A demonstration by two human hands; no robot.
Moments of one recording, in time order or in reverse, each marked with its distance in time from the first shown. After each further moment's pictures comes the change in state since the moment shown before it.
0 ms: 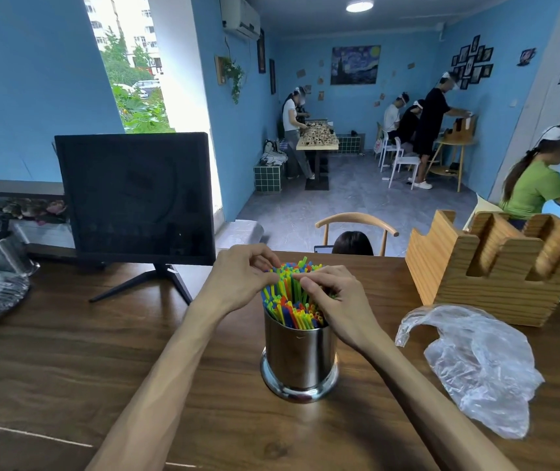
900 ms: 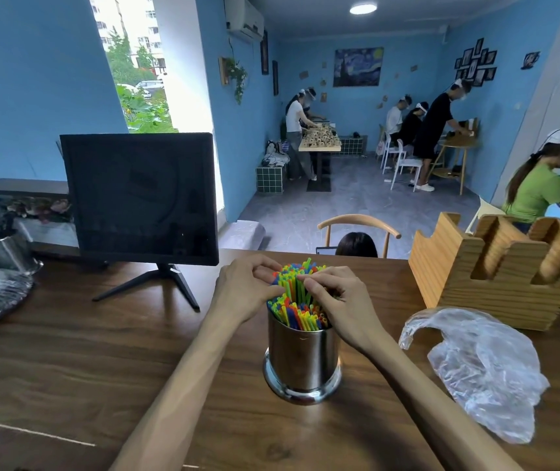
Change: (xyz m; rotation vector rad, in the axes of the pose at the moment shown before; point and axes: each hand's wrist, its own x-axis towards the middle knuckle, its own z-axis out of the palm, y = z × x) left_hand -0.005 -0.015 0.021 -0.064 0.092 -0.139; right_hand 0.002 0.003 0.003 -0.014 0.028 -0.027
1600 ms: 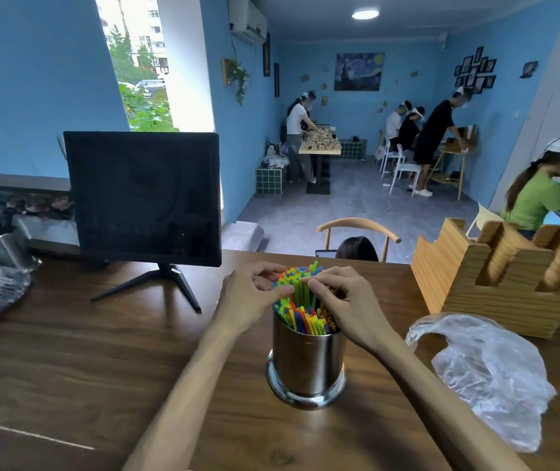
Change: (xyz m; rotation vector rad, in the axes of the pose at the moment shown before) left_hand 0.000 -0.022 0.004 -0.159 -0.003 0.104; right_hand 0.008 -0.004 -0.002 -0.060 -0.057 -0.007
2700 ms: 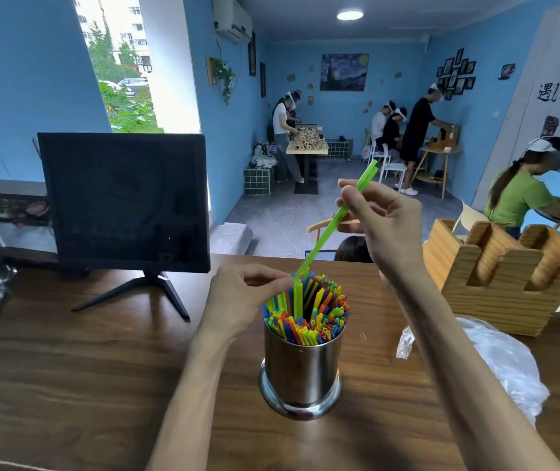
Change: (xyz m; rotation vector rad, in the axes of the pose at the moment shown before) left_hand -0.004 0.032 -0.007 -0.295 -0.038 -0.029; right_hand 0.064 -0.067 -0.066 0.516 0.333 0.027
